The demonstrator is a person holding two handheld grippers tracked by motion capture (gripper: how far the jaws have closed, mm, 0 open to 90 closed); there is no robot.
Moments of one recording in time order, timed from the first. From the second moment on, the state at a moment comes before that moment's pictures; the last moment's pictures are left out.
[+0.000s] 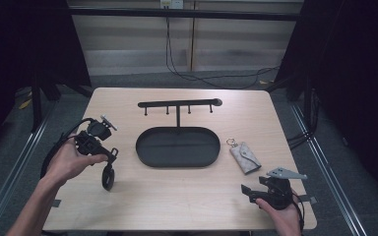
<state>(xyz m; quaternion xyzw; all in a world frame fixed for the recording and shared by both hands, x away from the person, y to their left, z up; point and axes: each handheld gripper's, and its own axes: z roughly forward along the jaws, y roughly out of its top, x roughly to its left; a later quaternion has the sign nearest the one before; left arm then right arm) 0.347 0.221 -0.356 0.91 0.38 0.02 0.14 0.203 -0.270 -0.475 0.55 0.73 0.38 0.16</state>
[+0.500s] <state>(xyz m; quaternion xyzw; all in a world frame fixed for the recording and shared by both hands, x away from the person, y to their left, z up) 0.347 0.213 -0.319 0.92 0.36 0.03 0.13 0.207 -0.269 -0.476 0.55 0.73 0.38 0.15</state>
